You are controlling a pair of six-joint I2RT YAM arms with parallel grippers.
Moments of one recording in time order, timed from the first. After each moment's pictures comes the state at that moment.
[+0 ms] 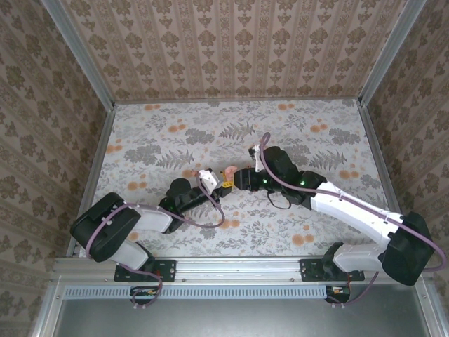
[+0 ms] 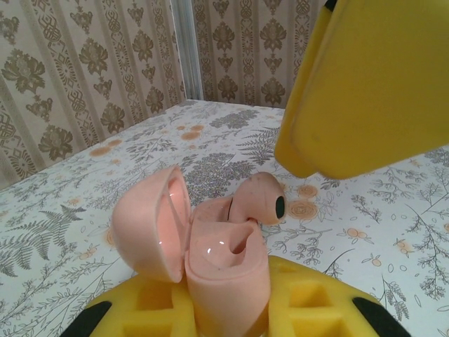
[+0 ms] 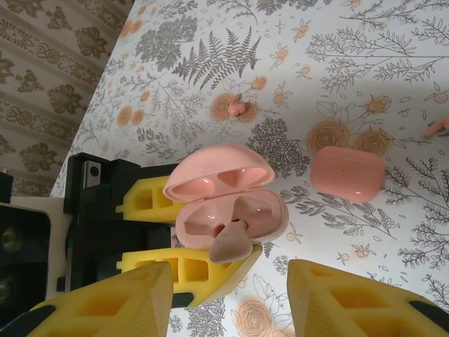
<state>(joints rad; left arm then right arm) -0.77 1.48 0.32 1.11 0.35 0.10 0.74 1.25 0.93 -0.31 -0.13 0.61</state>
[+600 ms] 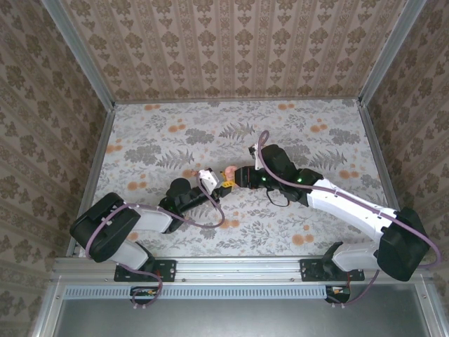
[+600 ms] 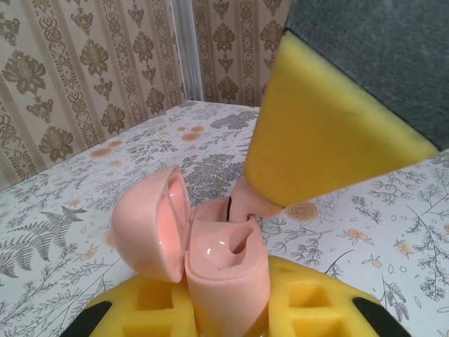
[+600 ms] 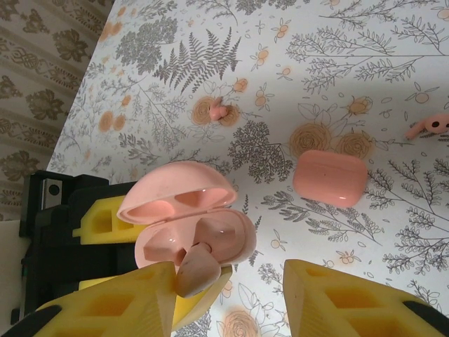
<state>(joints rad) -0.77 1.48 0.32 1.11 0.35 0.10 0.71 1.29 0.93 -0.29 -0.12 0.61</state>
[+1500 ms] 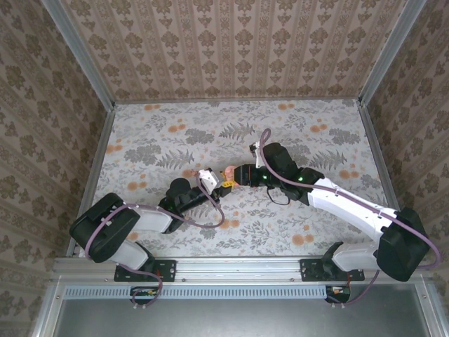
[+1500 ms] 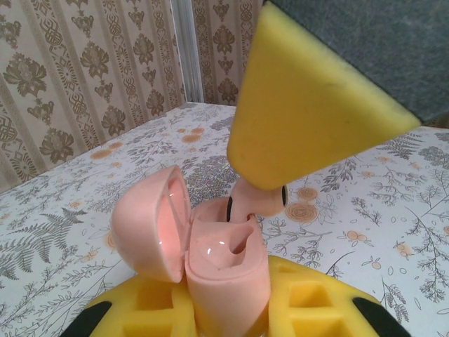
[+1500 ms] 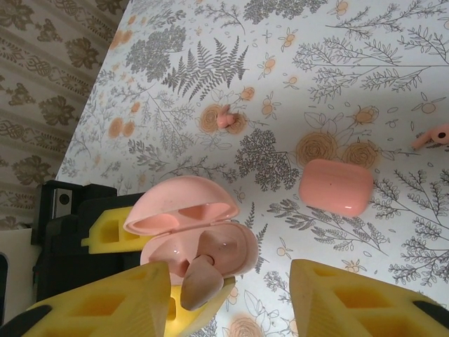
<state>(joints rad) -0.77 1.48 0.32 1.11 0.35 0.10 0.69 1.29 0.93 -0.28 -0.15 0.61</state>
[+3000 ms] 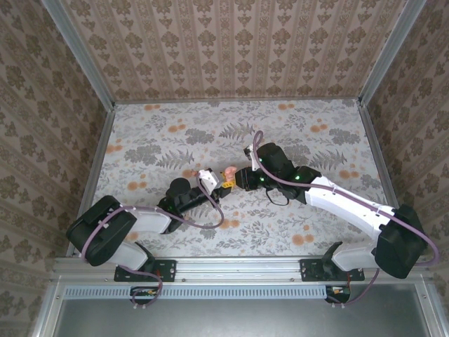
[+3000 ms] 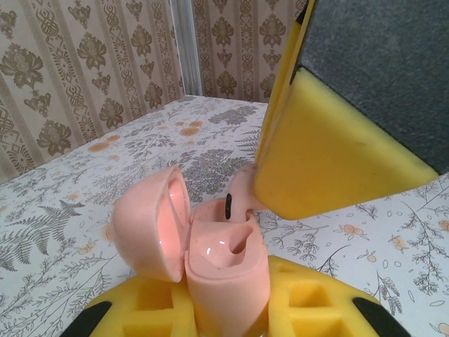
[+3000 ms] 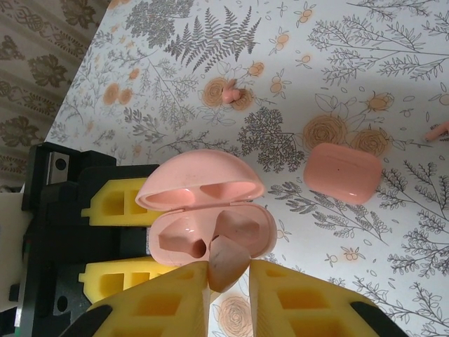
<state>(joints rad) -0.77 1.44 0.32 1.05 0.35 0.10 0.71 1.32 0.97 -0.35 -0.17 0.51</state>
